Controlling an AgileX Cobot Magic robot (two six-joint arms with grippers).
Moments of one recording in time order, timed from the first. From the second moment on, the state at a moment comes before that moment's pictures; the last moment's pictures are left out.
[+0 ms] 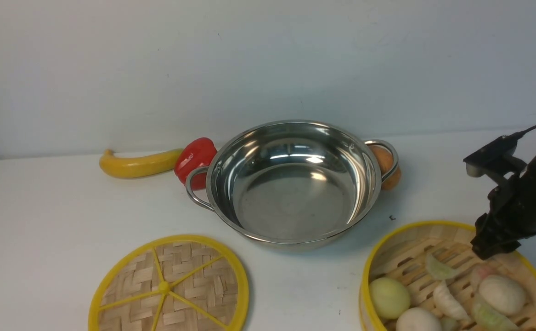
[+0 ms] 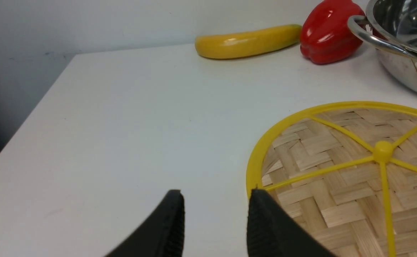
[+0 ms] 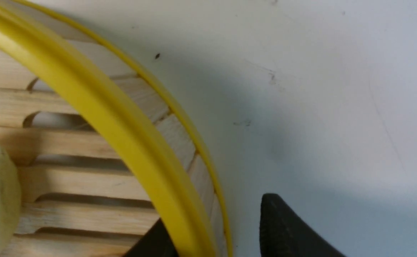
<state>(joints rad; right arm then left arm) 0.05 1.89 -1.14 0.18 0.88 -0.64 0.08 0.00 0.01 0.04 0.34 0.02</state>
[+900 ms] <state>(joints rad) 0.06 1.87 -1.18 0.12 0.93 -0.65 0.08 0.00 0.01 0.04 0.34 0.02</state>
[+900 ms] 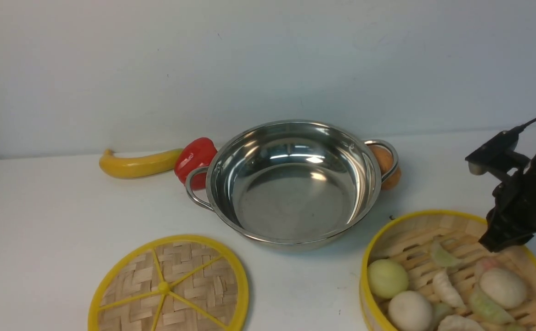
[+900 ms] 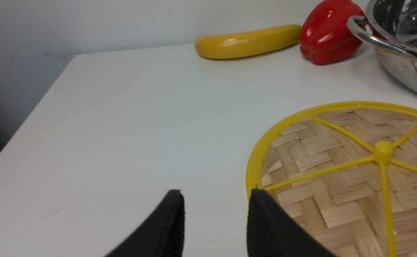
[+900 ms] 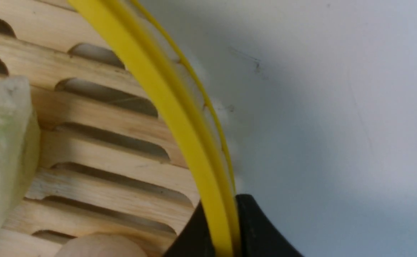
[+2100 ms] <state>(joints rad) 0.25 1.97 -1.95 0.28 1.24 -0.61 0.08 0.00 0.01 0.04 0.34 0.02</state>
